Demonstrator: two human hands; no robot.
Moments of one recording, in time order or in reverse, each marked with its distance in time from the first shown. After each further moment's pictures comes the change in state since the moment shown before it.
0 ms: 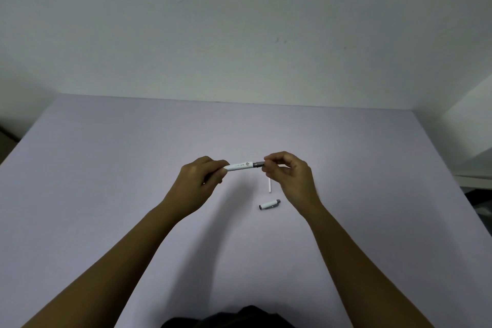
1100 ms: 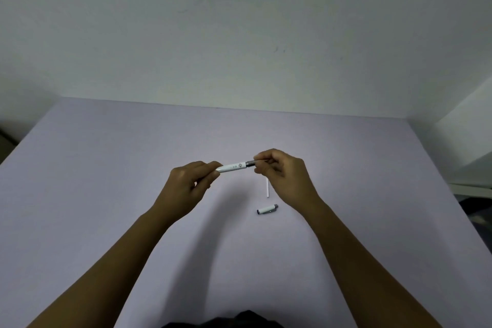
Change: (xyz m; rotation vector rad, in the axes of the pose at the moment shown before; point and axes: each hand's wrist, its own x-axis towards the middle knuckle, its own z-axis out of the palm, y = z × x) left_hand -0.011 -0.001 -0.014 -0.027 0.107 0.133; right_hand -0.005 -0.030 0.004 -0.291 -0.134 -0.161
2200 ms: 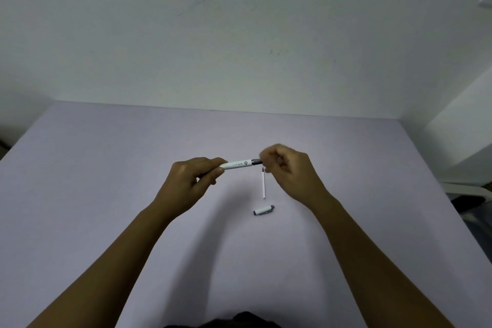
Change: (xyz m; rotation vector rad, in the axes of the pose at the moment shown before) left_hand 0.011 0.013 -0.003 -0.050 0.022 0.082; right_hand -0.001 -0.006 -0.021 -0.105 0.000 -0.073
